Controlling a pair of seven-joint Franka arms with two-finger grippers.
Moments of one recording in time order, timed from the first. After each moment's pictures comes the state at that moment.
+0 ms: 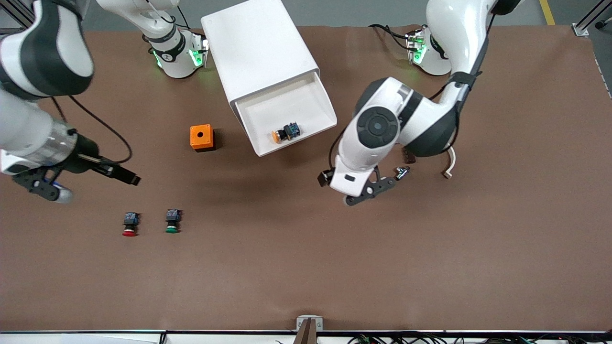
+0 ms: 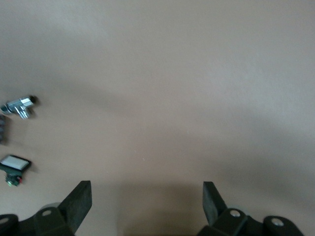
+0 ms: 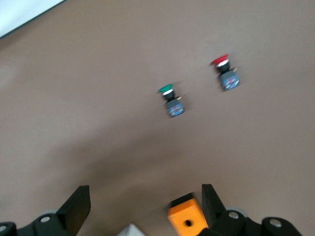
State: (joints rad) left arm -0.56 0.62 -0.12 -1.23 -0.06 1.82 -1.05; right arm 0.02 0.17 0.02 -1.59 0.14 1.77 0.36
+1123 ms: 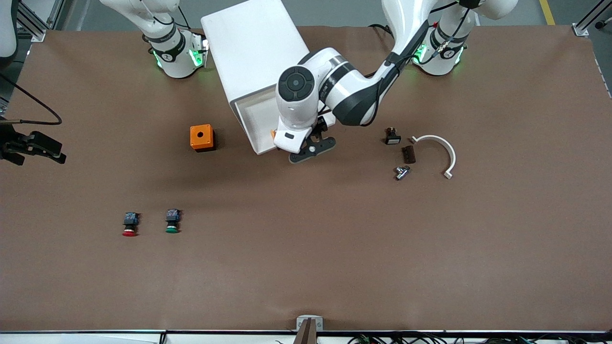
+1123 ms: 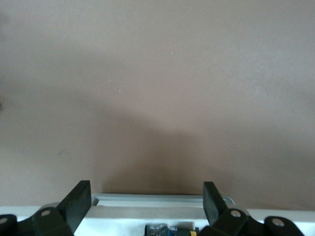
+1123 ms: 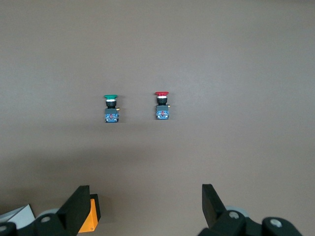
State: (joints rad) left arm -0.78 0.64 -0.12 -1.28 -0.04 1.85 -1.26; right arm -0.13 0.08 0.02 -1.58 0.00 1.73 -0.13
